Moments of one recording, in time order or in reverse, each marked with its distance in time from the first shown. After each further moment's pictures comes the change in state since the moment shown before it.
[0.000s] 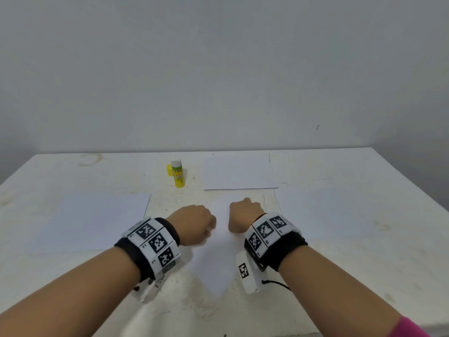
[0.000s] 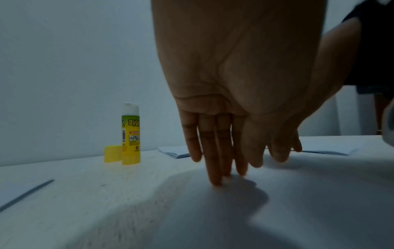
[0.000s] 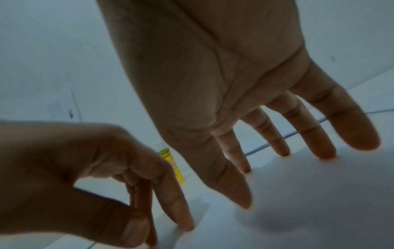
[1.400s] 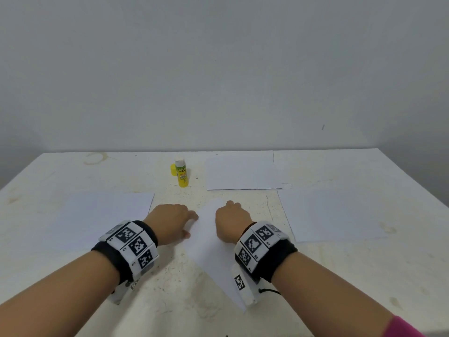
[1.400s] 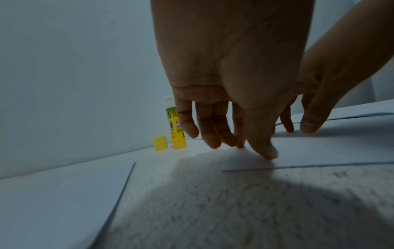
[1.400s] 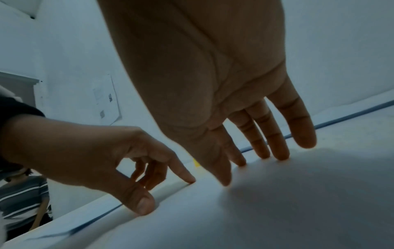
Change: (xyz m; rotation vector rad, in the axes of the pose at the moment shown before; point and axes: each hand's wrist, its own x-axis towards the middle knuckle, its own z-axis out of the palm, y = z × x) left_hand -0.022 -0.035 0.009 0.069 -0.014 -0.193; right_hand -0.003 -0.030 0.011 -0.038 0.058 -0.155
